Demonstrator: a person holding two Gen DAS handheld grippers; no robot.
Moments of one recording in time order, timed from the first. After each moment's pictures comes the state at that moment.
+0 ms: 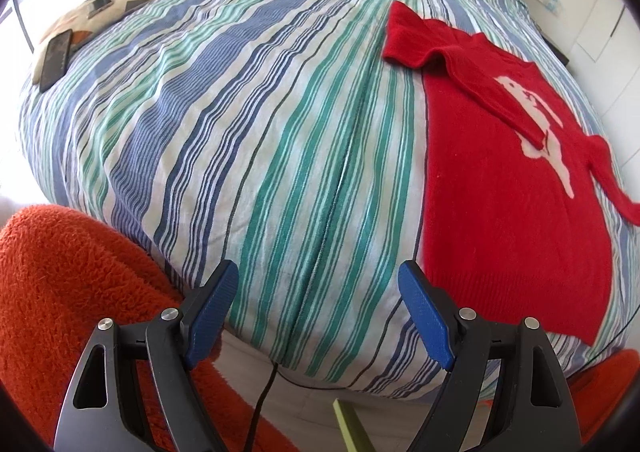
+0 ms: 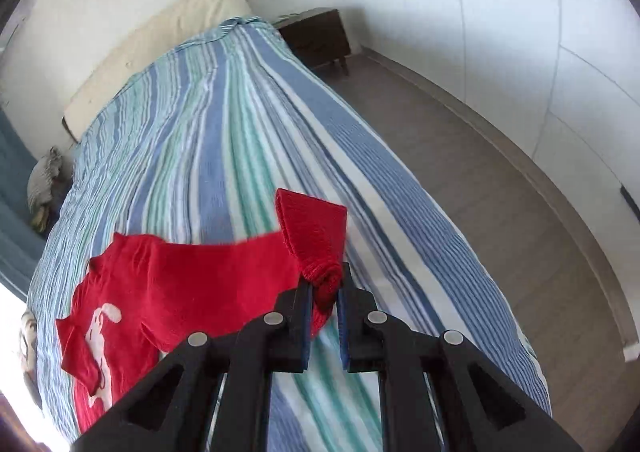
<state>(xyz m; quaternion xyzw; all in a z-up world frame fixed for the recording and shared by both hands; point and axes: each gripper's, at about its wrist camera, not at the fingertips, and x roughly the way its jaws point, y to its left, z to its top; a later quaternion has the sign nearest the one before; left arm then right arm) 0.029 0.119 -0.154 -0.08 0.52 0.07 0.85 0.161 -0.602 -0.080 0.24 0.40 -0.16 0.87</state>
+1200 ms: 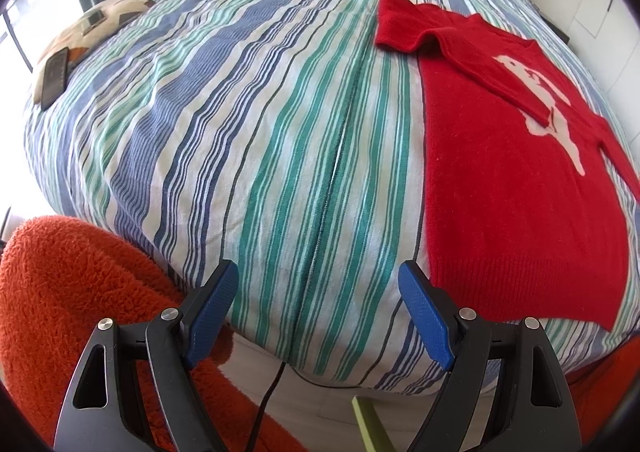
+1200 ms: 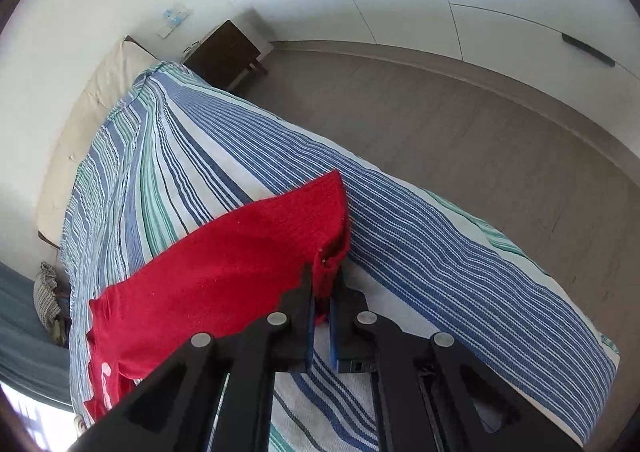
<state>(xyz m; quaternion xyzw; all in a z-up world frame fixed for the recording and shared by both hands) 0.030 0.112 -0.160 -0.05 0.53 0.07 0.85 0.090 -0.648 -0.162 0.40 0.36 -0.25 0.81</state>
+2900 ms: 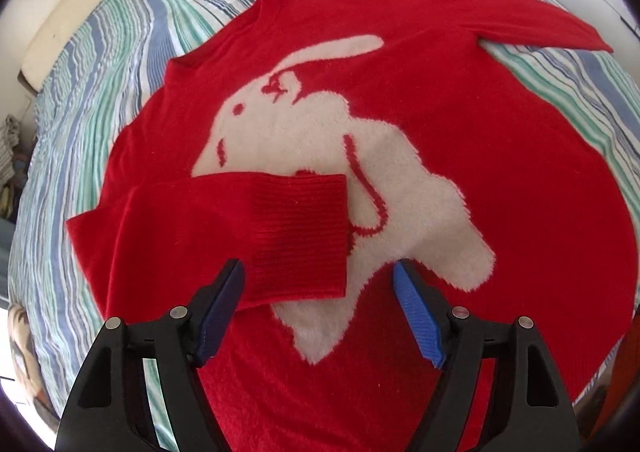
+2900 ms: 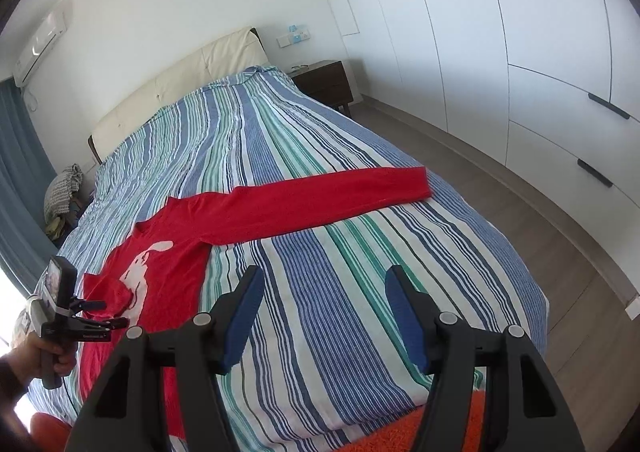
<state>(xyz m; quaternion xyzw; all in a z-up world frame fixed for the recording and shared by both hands) 0.212 -0.127 -0.170 0.29 0.51 -0.21 0.79 -0.040 -0.466 -0.060 0.20 0.30 -0.18 0.92</state>
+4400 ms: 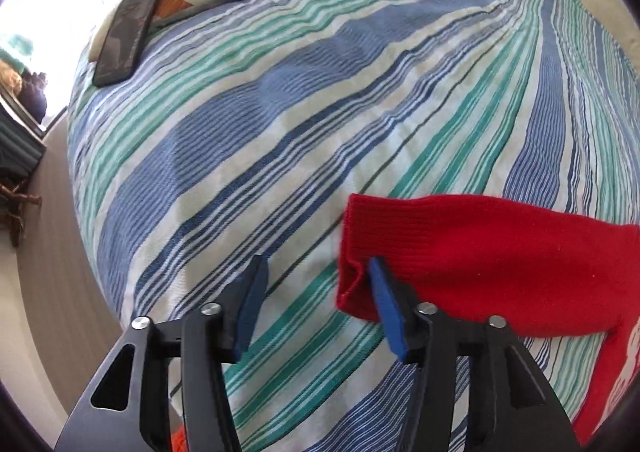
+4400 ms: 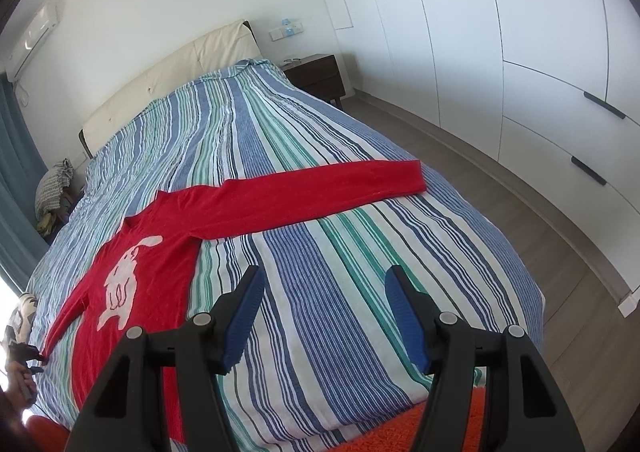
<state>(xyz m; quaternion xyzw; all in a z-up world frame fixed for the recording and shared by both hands) 0.205 0.344 -0.162 -0.18 0.50 0.28 0.80 -0.033 -0.466 -0.065 0.20 0.31 -0.19 0.91</state>
